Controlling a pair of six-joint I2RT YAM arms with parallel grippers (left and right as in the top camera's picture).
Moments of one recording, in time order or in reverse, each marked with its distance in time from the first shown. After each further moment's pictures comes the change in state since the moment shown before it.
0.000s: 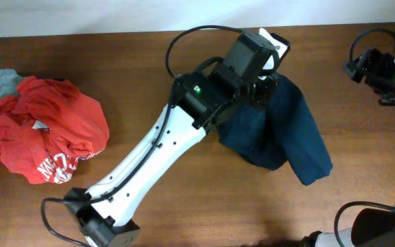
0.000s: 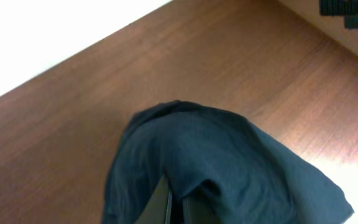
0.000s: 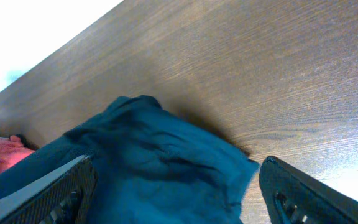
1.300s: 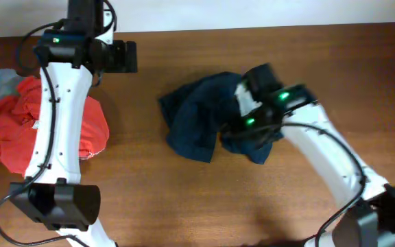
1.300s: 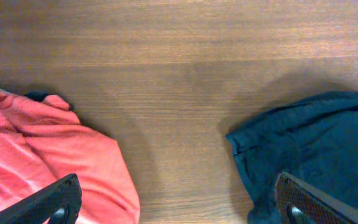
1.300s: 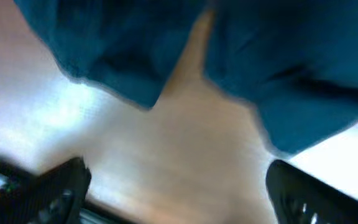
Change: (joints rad) left arm 0.701 0.021 0.002 -0.308 -0.060 0.058; right arm 0.832 0.009 -0.498 0.207 0.207 0.181
